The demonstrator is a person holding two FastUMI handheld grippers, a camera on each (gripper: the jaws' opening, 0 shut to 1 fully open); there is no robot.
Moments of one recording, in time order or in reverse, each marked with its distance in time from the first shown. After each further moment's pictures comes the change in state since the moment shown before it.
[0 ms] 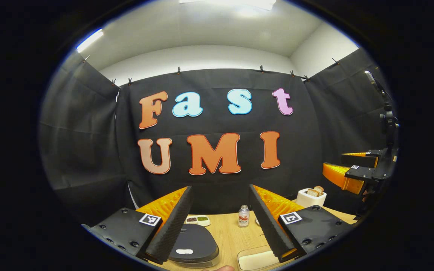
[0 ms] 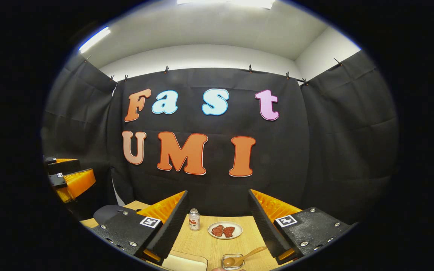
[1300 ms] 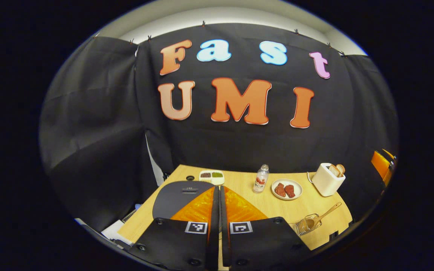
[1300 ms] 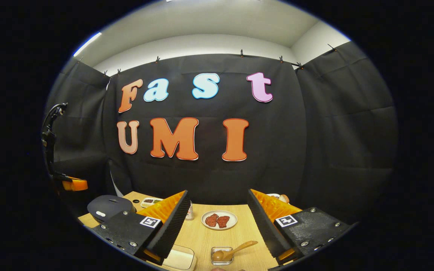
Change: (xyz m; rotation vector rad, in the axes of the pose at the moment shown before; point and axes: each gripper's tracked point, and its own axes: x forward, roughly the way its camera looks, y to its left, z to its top) left arm 0.019 0.044 -0.137 -0.159 0.518 0.193; right arm 0.013 -0.046 -0.053 0.022 0.123 -0.011
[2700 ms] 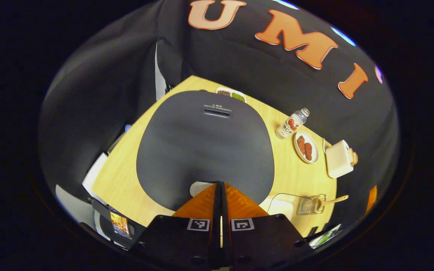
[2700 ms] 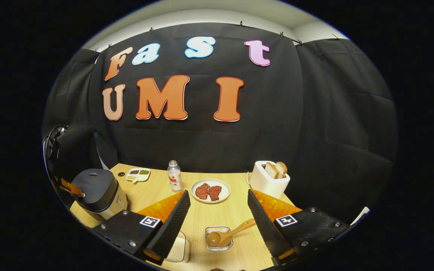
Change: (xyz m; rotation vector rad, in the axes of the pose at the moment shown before) left arm 0.083 0.070 -0.137 -0.159 0.424 0.052; right arm 0.026 0.003 -0.113 -0.020 0.289 -0.076
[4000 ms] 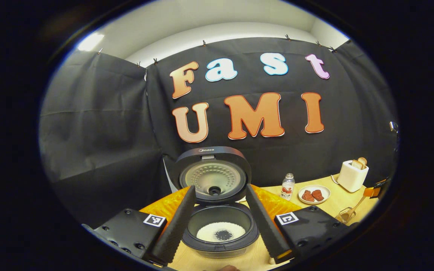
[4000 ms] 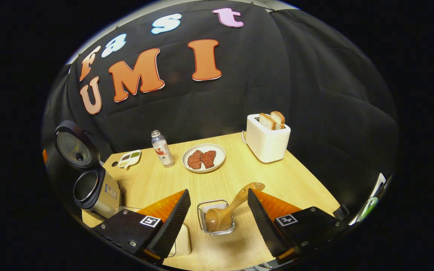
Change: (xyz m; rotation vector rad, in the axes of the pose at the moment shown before) left arm -0.142 -0.039 0.092 0.278 -0.785 0.087; right arm 0.033 -0.035 -0.107 0.178 0.259 -0.037
